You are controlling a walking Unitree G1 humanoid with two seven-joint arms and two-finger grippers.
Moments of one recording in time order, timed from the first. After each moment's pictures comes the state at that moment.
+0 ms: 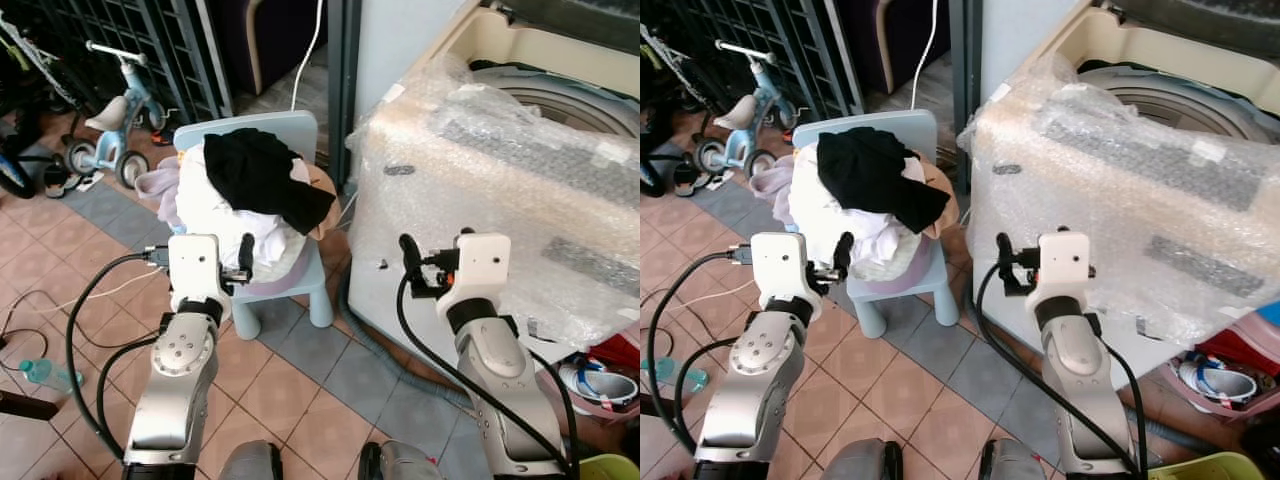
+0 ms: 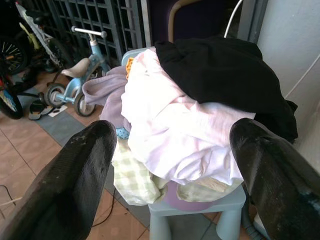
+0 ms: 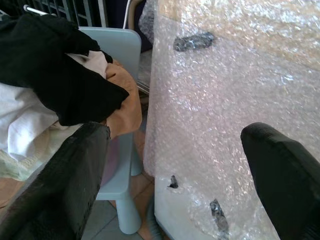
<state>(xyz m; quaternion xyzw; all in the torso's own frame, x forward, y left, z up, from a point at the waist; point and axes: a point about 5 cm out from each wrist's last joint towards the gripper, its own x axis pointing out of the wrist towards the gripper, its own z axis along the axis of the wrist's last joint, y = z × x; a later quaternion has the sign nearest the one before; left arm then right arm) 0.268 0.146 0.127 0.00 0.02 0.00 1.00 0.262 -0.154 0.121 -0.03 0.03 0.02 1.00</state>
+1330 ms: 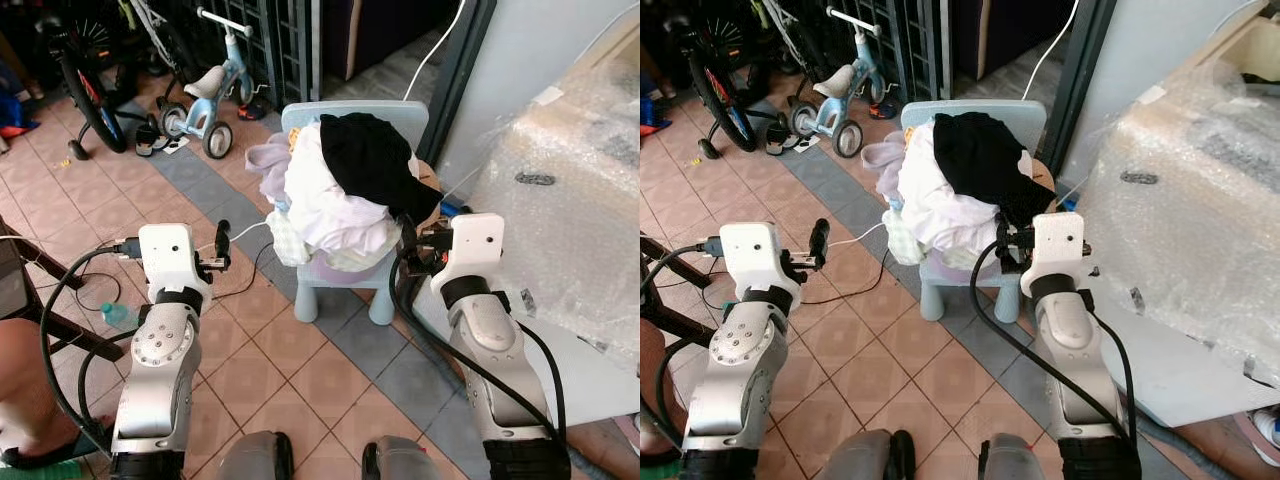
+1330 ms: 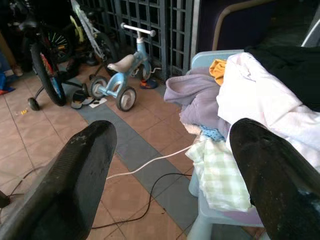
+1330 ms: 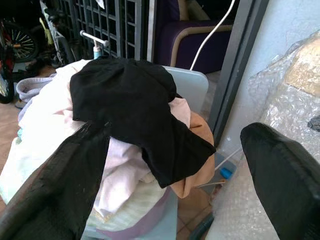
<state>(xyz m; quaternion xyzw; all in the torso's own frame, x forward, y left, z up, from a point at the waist) 0.269 0.148 0.124 -0.02 0.01 0.01 1.00 0.278 -0.154 0.136 -0.06 -0.02 0.03 1.00</state>
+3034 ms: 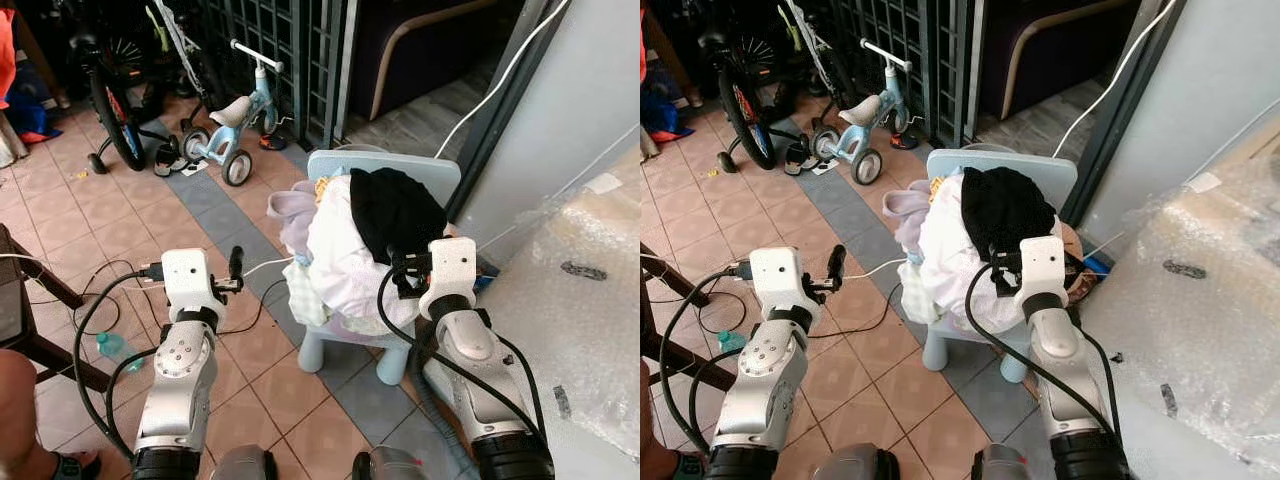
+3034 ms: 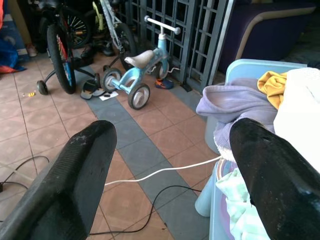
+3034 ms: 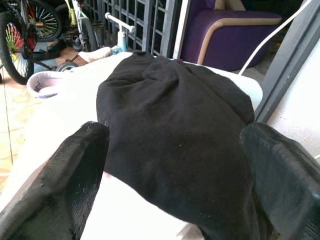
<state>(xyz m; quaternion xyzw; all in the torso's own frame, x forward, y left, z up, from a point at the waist) 0.272 0.149 0.084 -0.03 0.05 0.02 1.00 0.283 -0.144 0.086 -0.05 0.05 0.04 1.00</state>
